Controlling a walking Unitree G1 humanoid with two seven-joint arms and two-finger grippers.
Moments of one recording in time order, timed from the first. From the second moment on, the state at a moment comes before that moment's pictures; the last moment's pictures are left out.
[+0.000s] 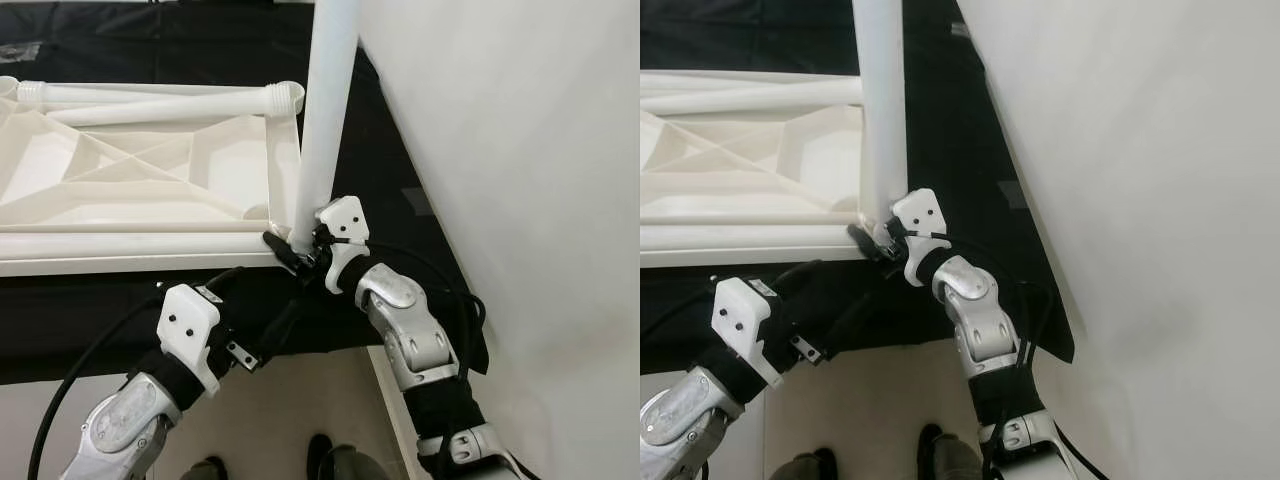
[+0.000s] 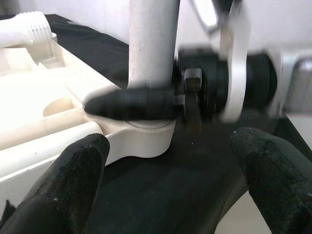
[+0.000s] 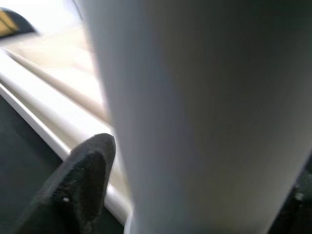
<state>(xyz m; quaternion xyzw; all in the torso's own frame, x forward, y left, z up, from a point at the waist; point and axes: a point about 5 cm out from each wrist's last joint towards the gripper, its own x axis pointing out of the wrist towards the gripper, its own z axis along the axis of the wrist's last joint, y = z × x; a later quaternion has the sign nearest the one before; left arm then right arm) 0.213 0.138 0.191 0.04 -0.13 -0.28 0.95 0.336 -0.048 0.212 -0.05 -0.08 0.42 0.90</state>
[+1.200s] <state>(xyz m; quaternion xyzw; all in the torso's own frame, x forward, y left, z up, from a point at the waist) 0.210 0.140 0.184 0.03 -0.11 -0.27 0.96 0.352 -0.063 0.233 -0.07 -0.12 0.54 0.83</state>
